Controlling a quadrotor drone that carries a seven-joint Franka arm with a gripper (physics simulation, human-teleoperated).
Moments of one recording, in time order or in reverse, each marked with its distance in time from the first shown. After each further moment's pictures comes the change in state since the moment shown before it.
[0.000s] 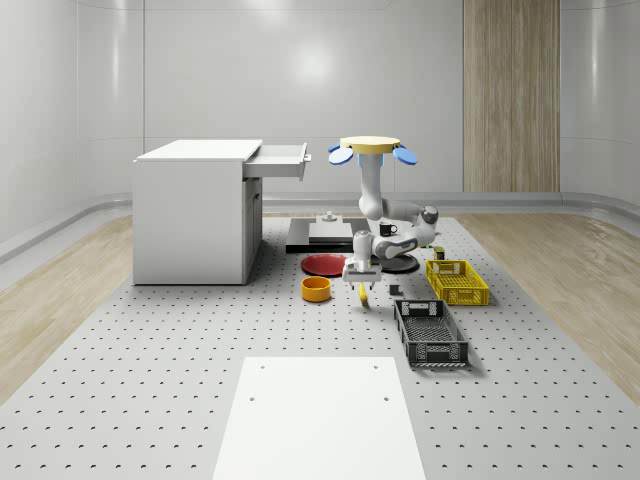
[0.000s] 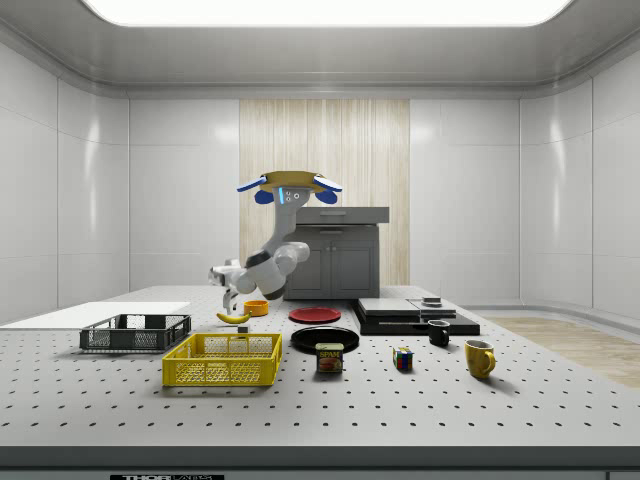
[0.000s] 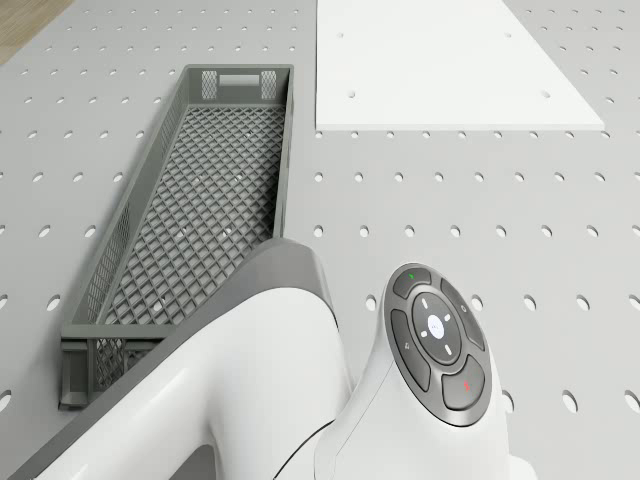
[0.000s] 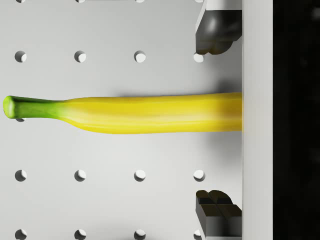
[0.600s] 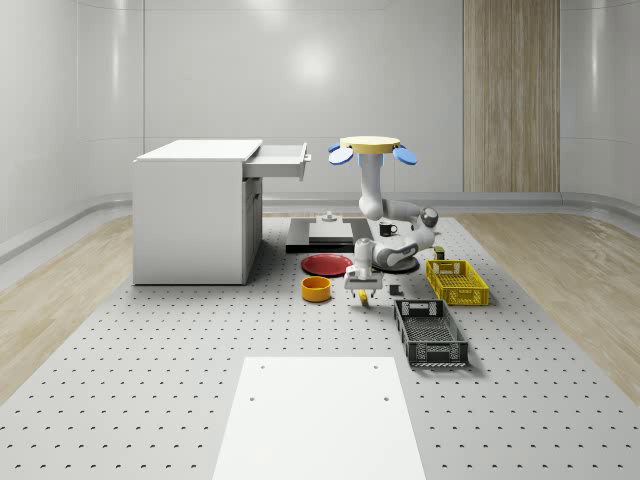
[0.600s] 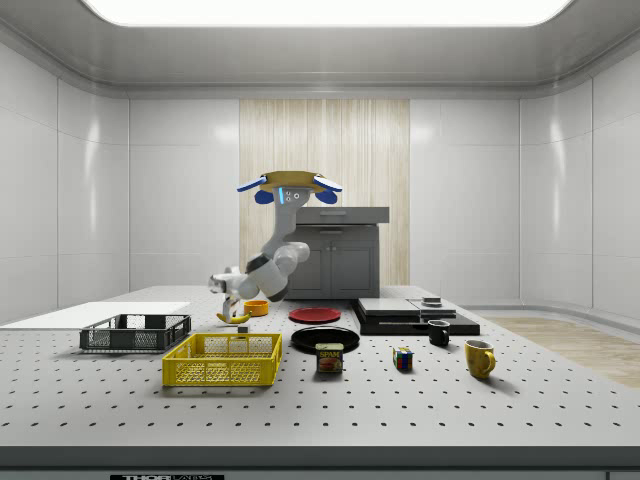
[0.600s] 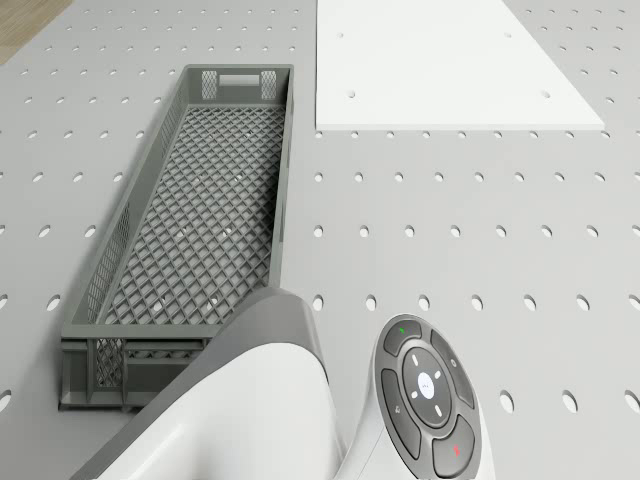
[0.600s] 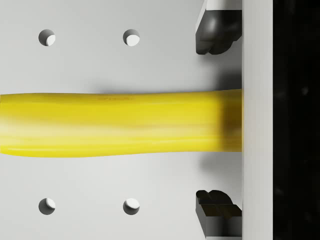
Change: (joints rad) arm -0.007 0.010 0.110 0.051 0.104 0.052 0.030
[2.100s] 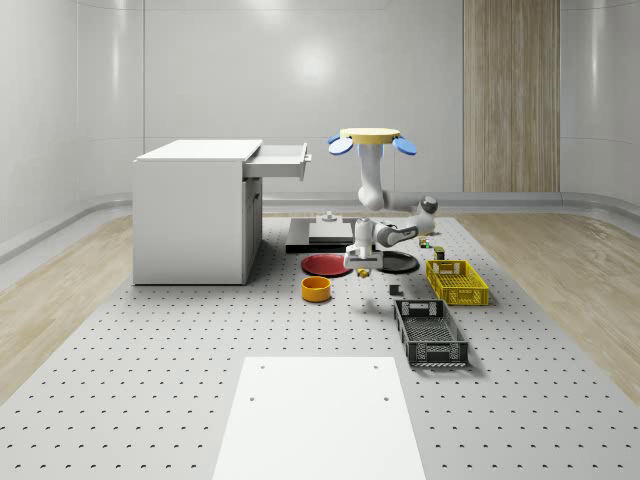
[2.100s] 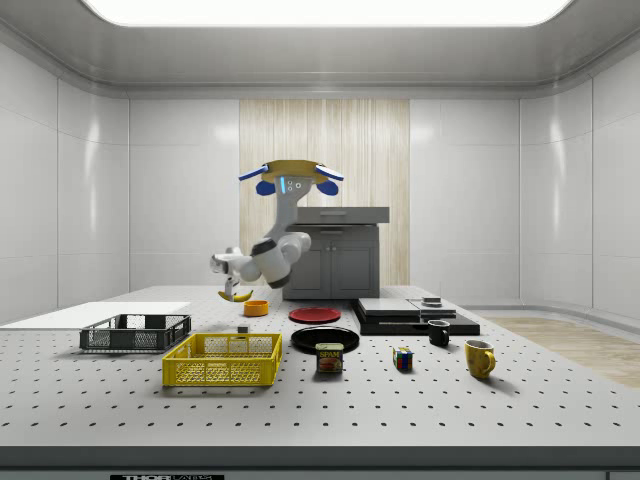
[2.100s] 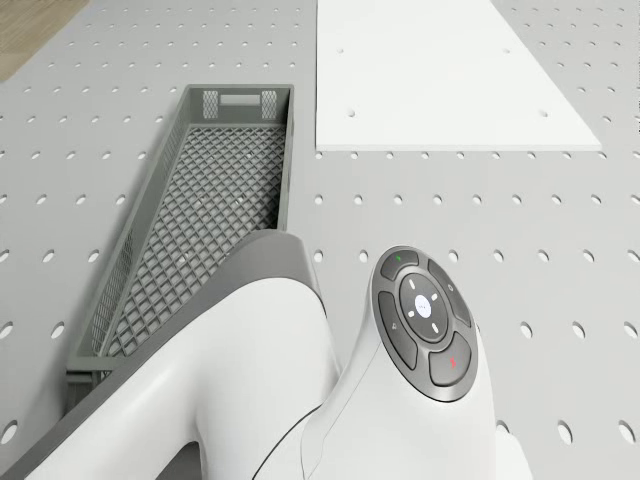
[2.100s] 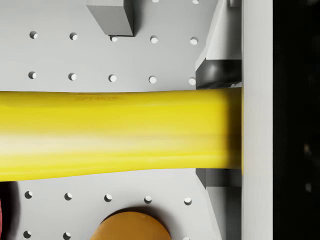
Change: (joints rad) arm -0.040 0.007 -0.168 -0.082 -0.157 -0.096 -0.041
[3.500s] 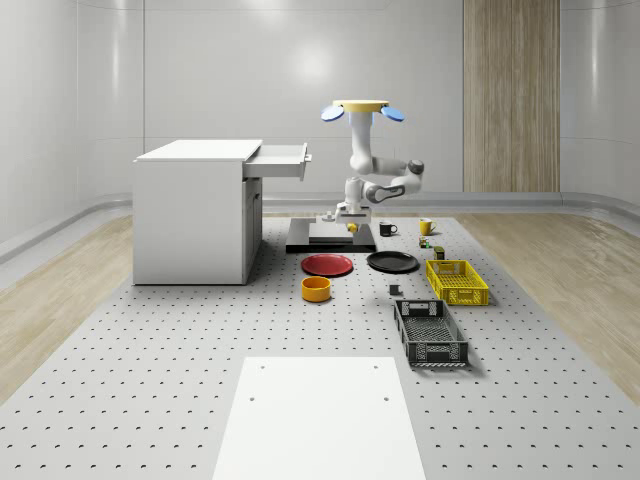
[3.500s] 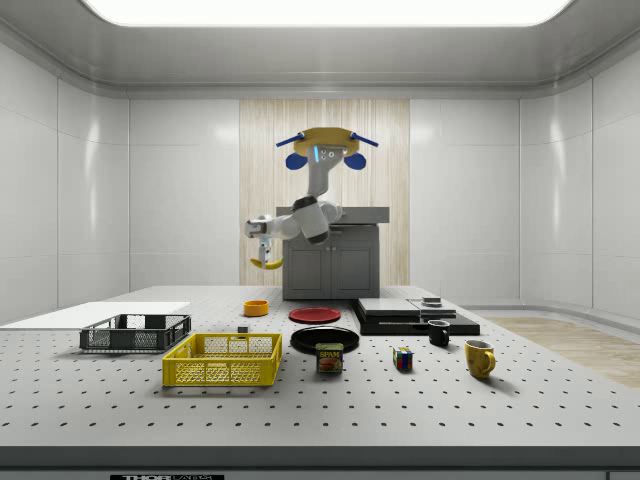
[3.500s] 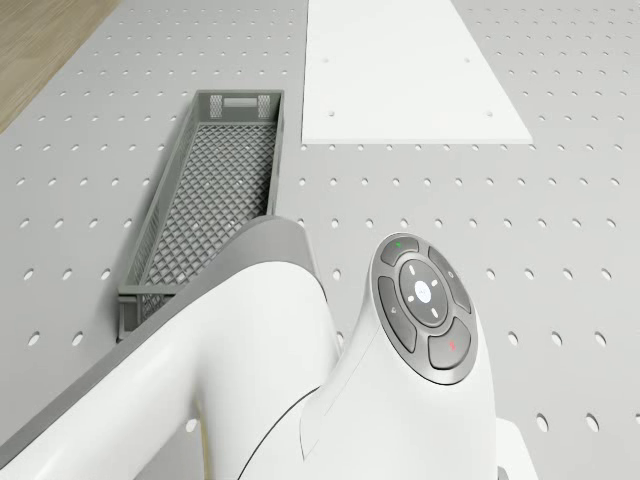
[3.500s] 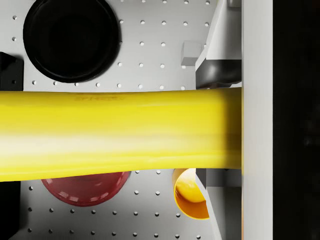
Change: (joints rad) arm 0.014 -0.037 -0.031 -0.005 -0.040 0.025 -0.013
